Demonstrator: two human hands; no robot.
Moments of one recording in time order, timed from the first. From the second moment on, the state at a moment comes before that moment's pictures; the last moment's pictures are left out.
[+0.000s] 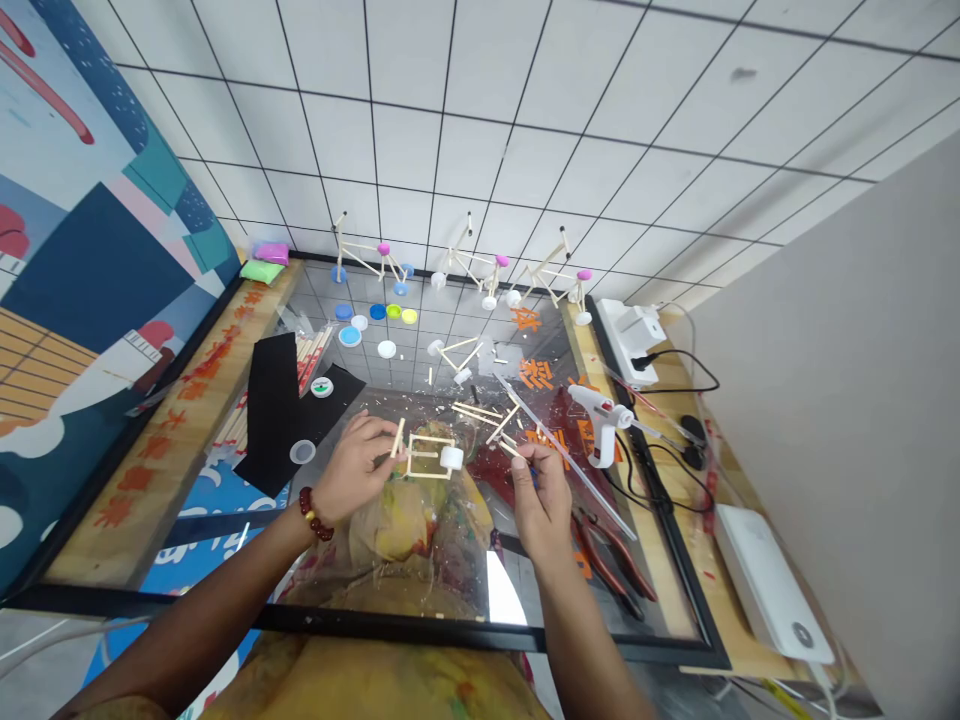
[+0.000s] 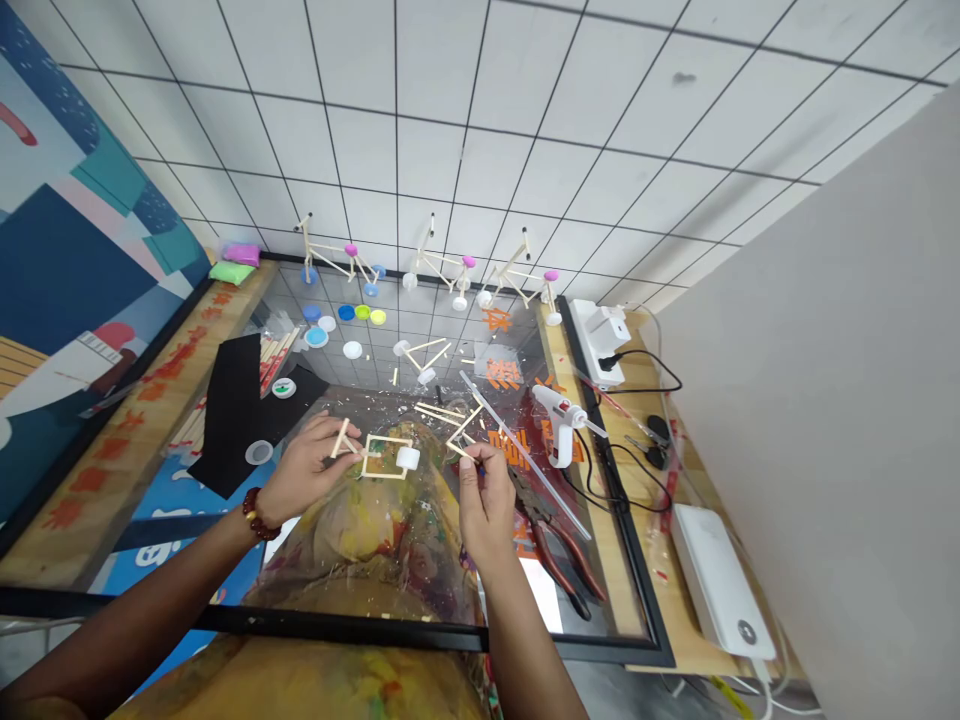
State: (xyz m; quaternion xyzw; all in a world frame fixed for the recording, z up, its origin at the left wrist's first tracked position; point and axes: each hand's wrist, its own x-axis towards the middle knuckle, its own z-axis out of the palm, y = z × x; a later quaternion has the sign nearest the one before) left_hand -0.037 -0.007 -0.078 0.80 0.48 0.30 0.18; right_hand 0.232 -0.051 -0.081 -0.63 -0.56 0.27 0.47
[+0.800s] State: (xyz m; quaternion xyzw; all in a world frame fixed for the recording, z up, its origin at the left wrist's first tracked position) left_hand -0.033 0.076 -0.085 0.66 0.69 0.30 0.02; right_hand 0.221 -0.056 -0.076 -0.58 -0.68 0.16 0.41
